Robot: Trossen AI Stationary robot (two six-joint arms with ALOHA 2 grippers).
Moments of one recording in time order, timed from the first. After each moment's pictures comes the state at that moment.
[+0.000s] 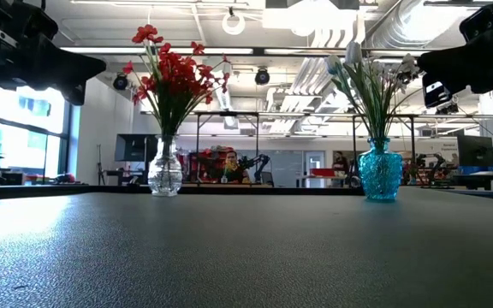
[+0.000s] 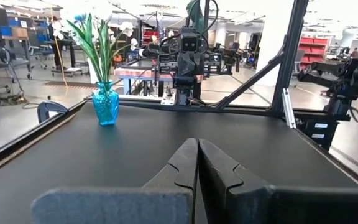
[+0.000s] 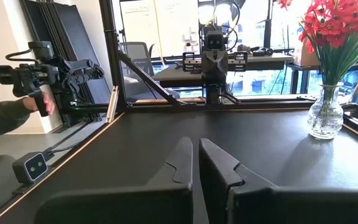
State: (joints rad) left arm -0.01 0.00 0.01 0.02 -0.04 -0.05; right arm -0.02 0.01 0.01 0.03 -0.16 0.06
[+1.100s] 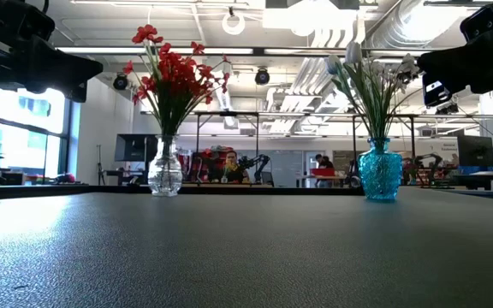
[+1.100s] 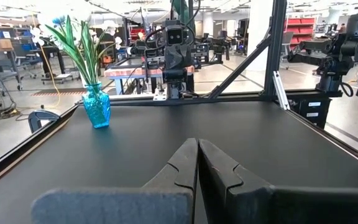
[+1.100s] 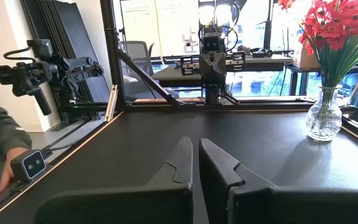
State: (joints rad) left arm -0.01 0.02 0.01 0.01 0.01 0.06; right arm -0.02 0.01 0.01 0.03 -0.16 0.04
